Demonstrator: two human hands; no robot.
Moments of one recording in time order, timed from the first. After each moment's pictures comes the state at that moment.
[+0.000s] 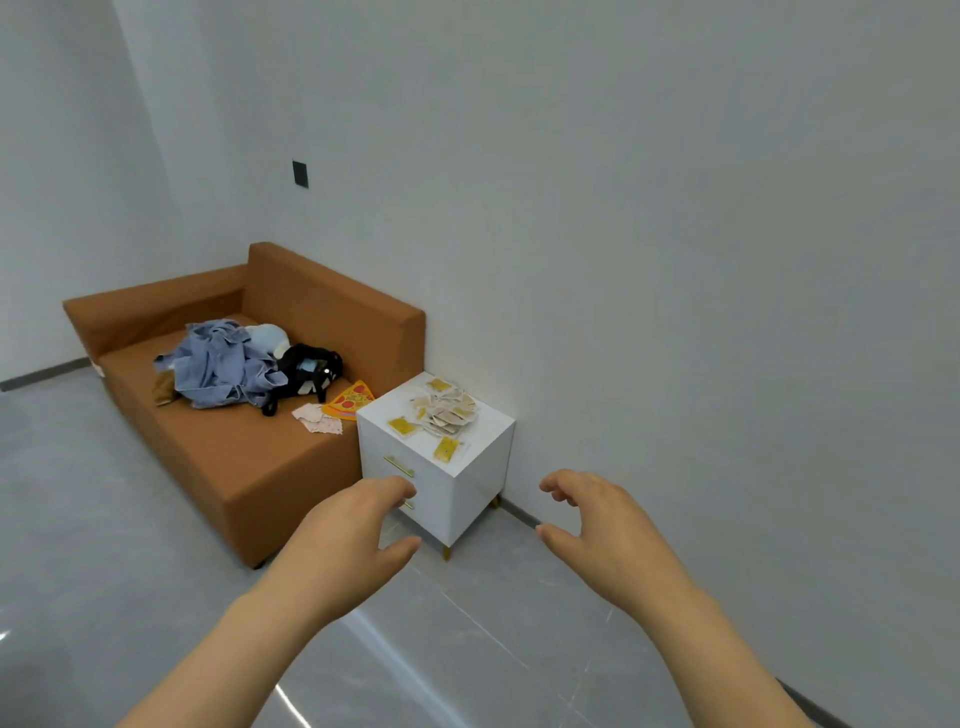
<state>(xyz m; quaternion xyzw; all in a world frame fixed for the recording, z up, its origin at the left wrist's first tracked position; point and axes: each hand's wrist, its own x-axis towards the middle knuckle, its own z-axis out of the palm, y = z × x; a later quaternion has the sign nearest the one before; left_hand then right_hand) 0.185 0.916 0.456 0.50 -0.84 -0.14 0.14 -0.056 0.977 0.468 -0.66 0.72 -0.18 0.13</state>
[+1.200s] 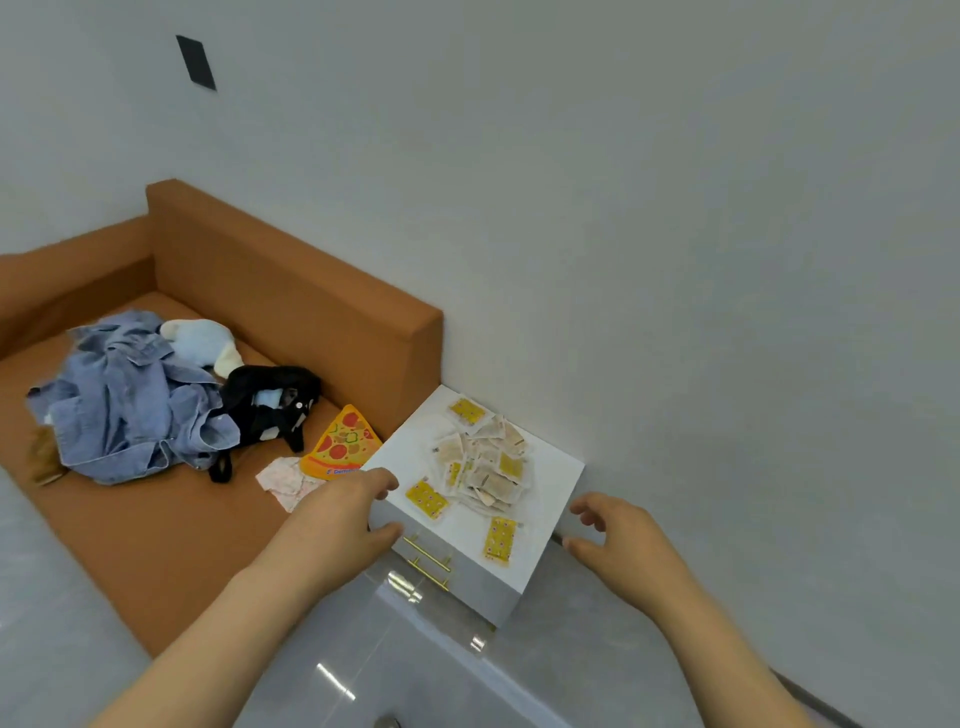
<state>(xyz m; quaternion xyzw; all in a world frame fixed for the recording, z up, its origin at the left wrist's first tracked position) 0.190 0.312 0.357 0.51 -0.82 -0.24 0.02 -0.081 0.422 0.338 -0.52 0.80 -0.13 0.27</state>
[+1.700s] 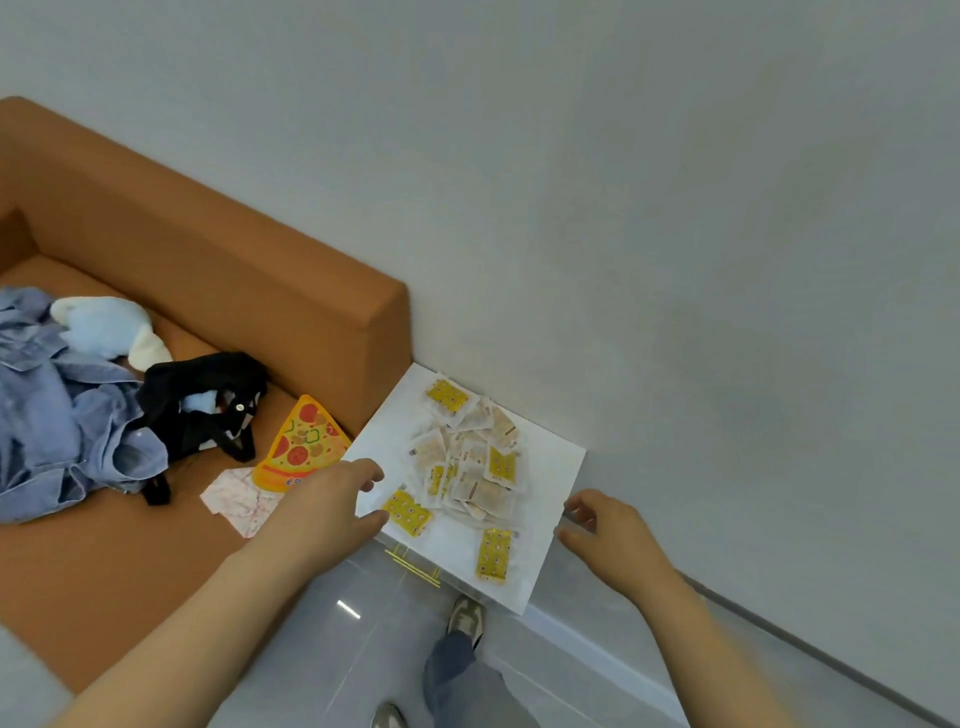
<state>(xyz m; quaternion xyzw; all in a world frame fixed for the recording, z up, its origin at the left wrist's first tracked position) 0.122 0.141 0.286 0.51 -0.81 -0.29 -0.07 -0.146 0.284 0.248 -0.41 0.83 -0.11 0.36</state>
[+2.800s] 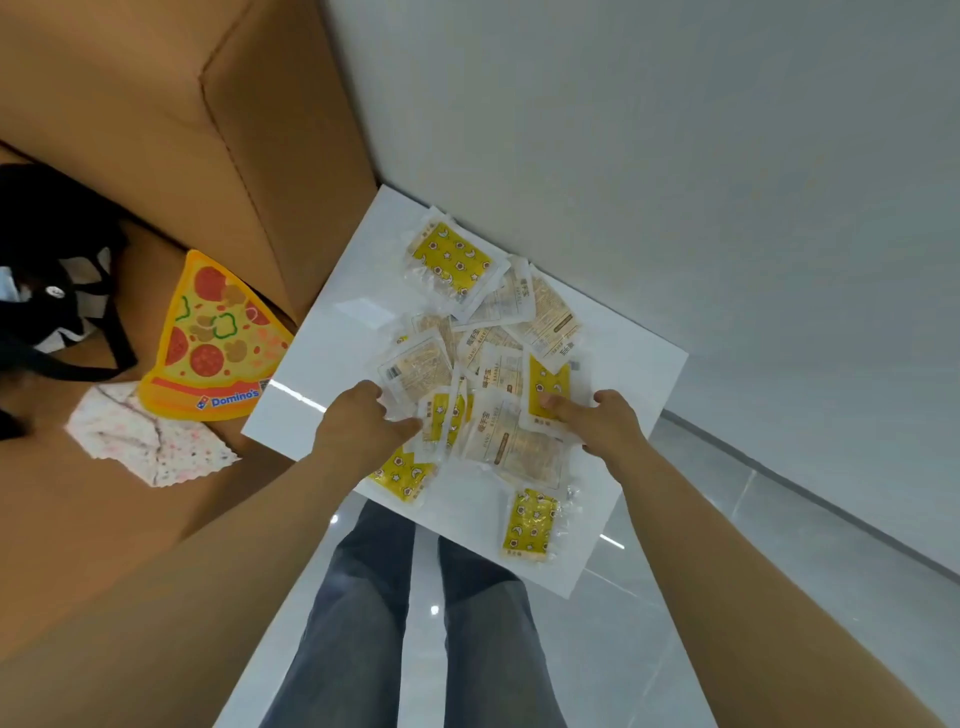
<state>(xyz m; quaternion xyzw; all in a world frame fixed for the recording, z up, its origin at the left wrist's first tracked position) 0.027 0.006 -0.036 0.66 -0.60 -0.41 -0.21 -0.196 0.107 -0.053 -0.04 0.84 -0.14 0.52</state>
